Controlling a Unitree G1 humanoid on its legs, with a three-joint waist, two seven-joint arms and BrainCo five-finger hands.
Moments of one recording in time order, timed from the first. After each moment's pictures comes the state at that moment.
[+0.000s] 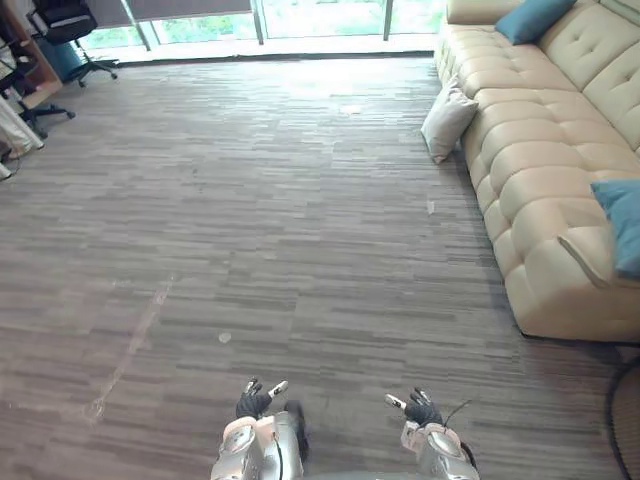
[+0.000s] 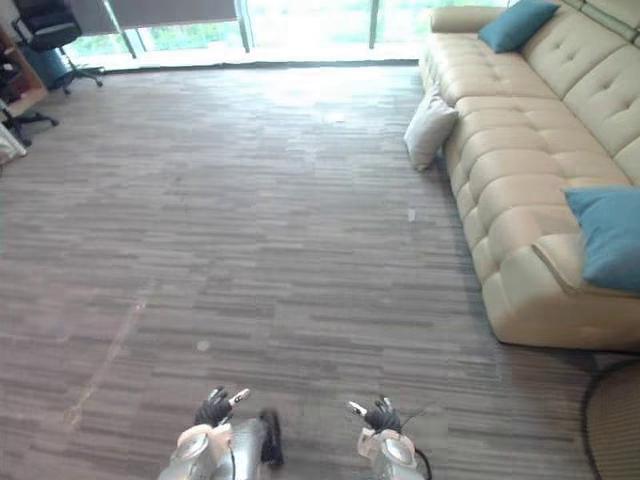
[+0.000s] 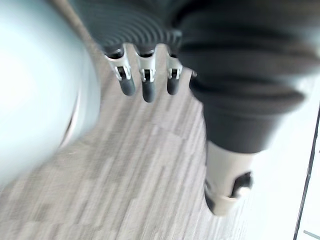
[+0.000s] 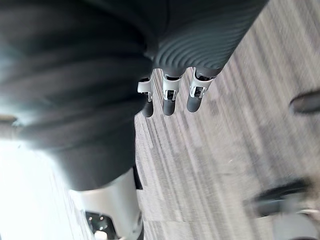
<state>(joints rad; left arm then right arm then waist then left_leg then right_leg) 0.06 -0.04 0.14 0.80 -0.16 -0.04 0.10 0.02 0.06 -0.17 0.89 0.16 0.00 -0.09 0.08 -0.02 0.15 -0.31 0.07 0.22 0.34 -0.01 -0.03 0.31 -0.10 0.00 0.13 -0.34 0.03</state>
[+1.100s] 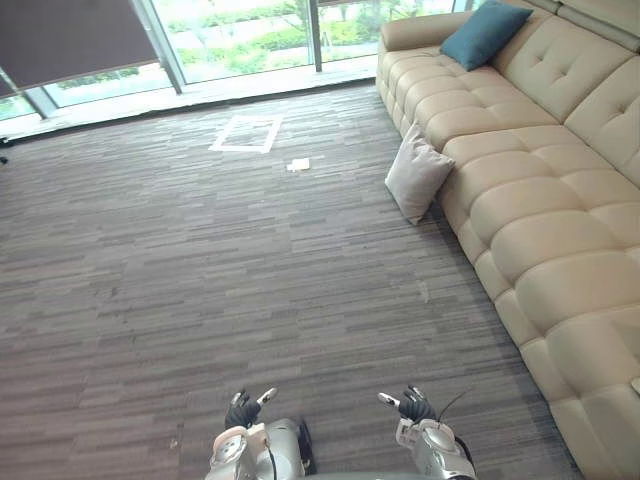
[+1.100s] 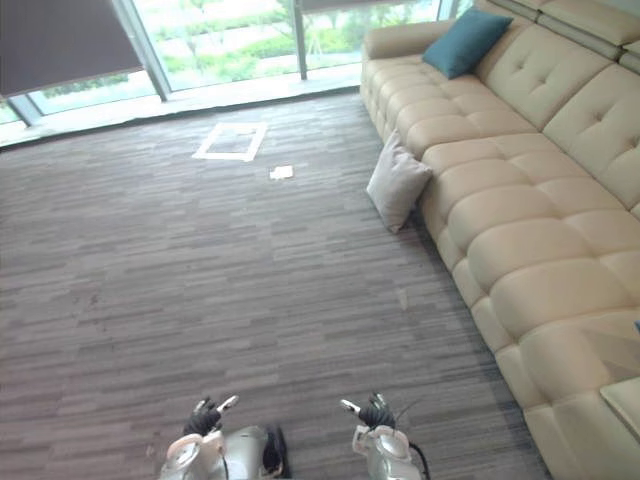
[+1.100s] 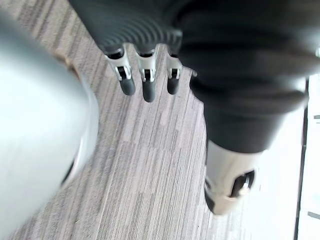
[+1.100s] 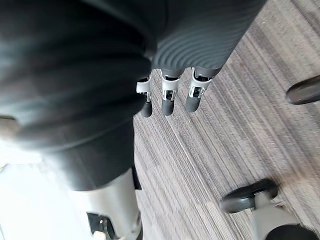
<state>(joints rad) 0.09 -0.04 0.22 0.80 -0.16 -0.04 0.11 0.01 0.04 -0.15 0.90 0.15 0.01 -0.09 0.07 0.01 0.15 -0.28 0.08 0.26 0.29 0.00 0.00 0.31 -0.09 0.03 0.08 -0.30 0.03</state>
